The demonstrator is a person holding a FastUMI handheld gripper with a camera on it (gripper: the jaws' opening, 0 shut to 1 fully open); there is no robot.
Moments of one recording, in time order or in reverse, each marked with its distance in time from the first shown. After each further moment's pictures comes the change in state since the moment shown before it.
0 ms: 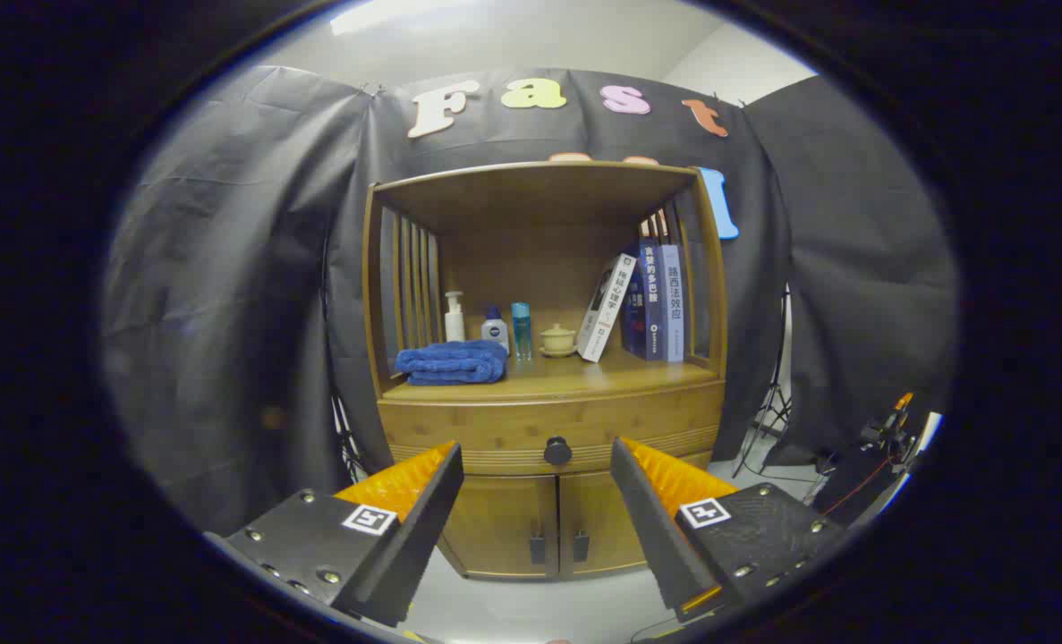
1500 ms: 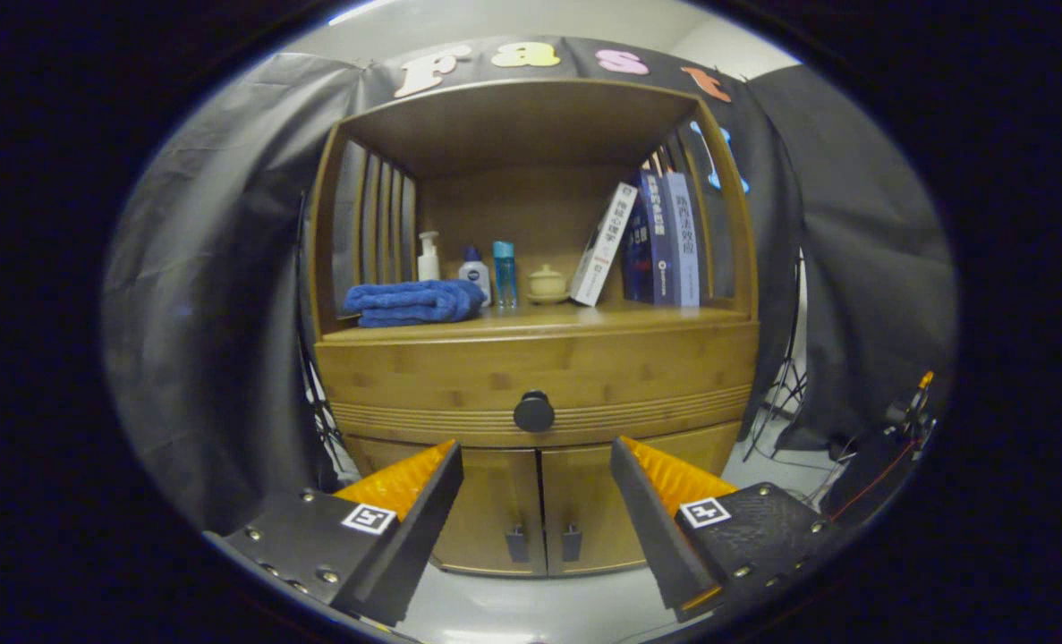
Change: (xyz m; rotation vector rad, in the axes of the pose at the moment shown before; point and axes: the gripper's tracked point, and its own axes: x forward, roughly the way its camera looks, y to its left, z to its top) arm 0.120 -0.037 -0.108 0.006 0.100 -0.002
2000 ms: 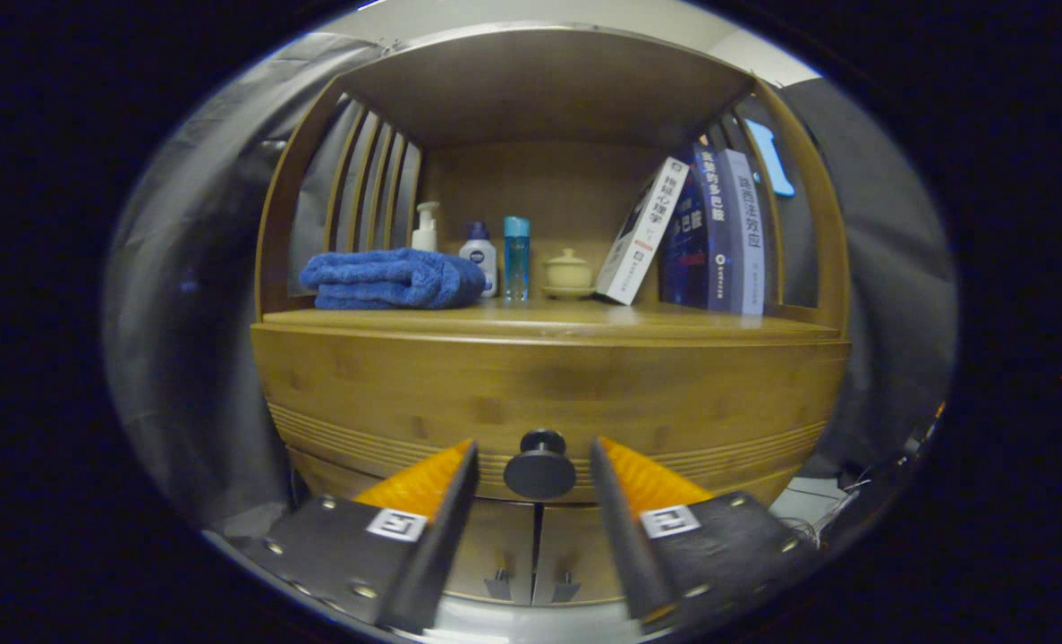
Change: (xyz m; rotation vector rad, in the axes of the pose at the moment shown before) arm 0.116 0.014 -0.003 -0.123 -0.022 0.019
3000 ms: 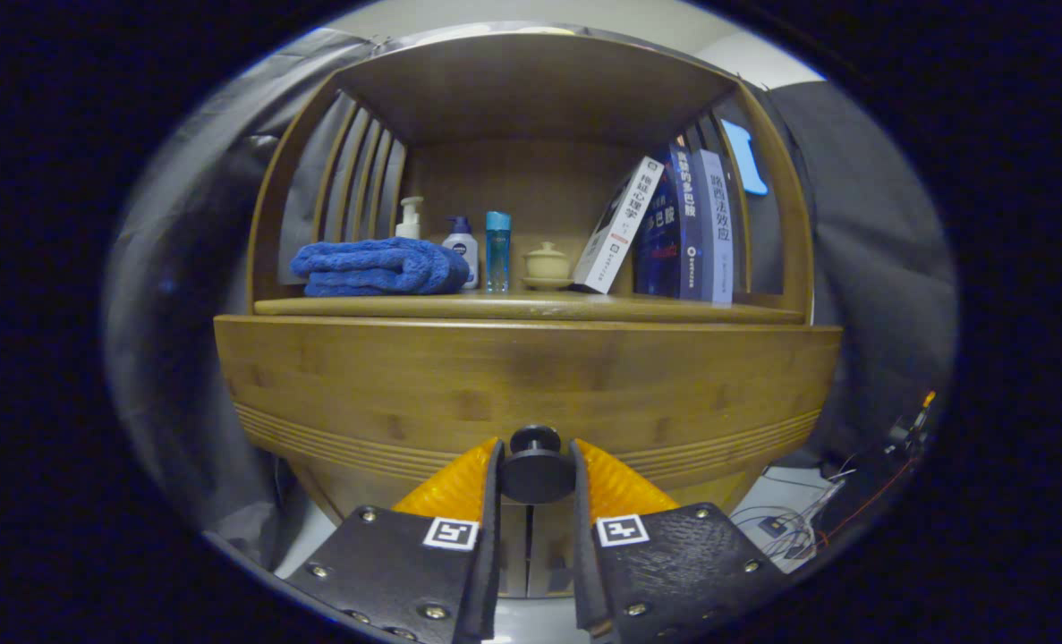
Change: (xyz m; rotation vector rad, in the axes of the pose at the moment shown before) arm -0.050 -0.002 -0.013 -0.011 0.001 -0.066
